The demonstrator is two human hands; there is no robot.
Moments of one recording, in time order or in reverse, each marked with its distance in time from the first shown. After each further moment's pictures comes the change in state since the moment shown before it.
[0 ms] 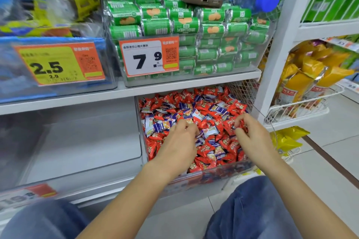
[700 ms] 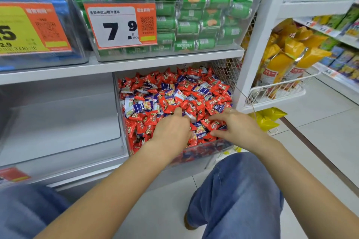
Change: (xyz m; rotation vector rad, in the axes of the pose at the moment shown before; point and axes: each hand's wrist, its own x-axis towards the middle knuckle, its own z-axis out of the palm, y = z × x) left_hand 0.007 0.028 0.019 0.367 -0.173 -0.005; right_hand 0.001 0.022 -0.011 -0.514 -0.376 -0.146
